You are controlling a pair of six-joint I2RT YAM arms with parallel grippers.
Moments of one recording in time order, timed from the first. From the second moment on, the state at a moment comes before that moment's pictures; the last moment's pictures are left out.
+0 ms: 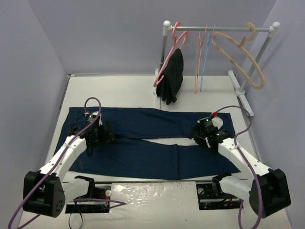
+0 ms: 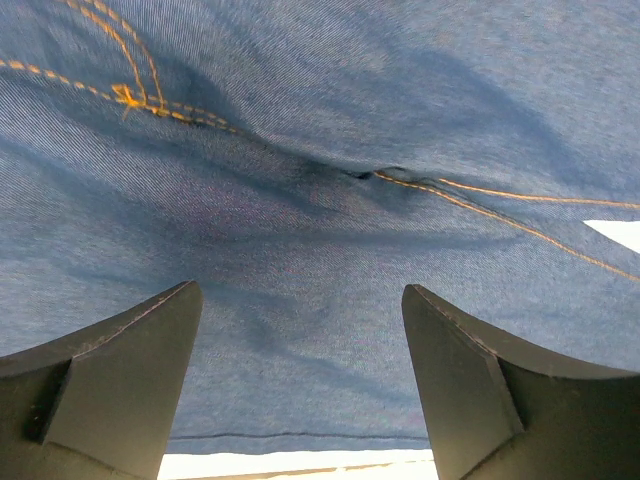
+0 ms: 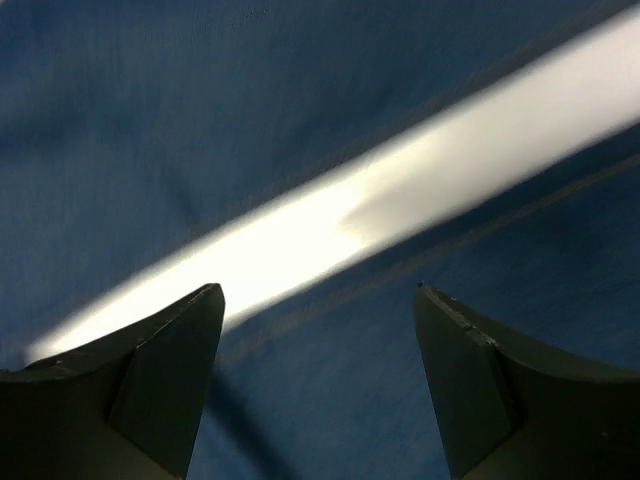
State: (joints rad) left arm -0.18 1.12 0.70 -0.63 0.05 -0.52; right arm 0.38 1.08 0.58 -0.54 0.20 0.89
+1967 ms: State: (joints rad) left arm -0.27 0.89 0.55 -0.85 -0.23 -1.03; right arm 0.12 1.00 0.77 -0.60 0.11 0.53
